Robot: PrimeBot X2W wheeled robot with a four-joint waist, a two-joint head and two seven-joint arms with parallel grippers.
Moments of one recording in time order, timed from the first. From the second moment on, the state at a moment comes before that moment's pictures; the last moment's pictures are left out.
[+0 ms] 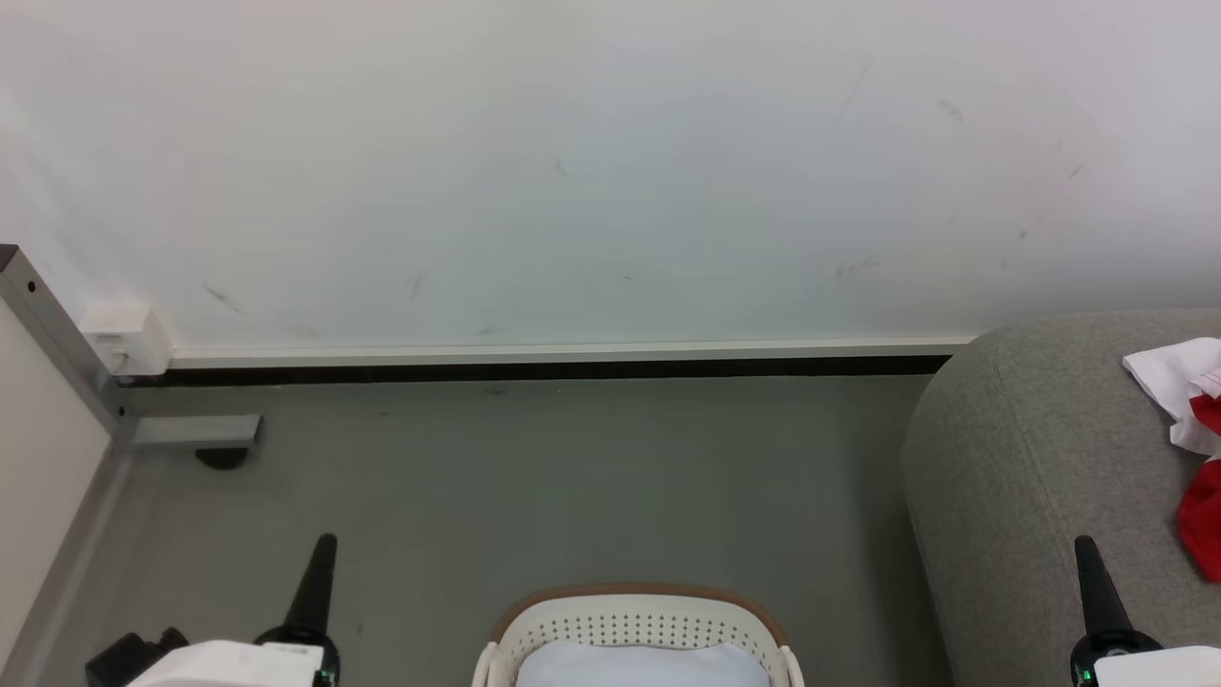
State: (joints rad) left arm -0.06 0.07 0.03 0.20 -1.28 -0.04 0.02; right arm -0.08 -0.04 -0.09 0.29 1.25 0.13 0.02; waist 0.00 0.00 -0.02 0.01
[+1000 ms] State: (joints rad) left arm -0.09 0.05 0.09 0.19 -1.51 -0.06 0.09; right arm -0.11 -0.05 -0.10 0.27 1.50 0.13 0.08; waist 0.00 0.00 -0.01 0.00
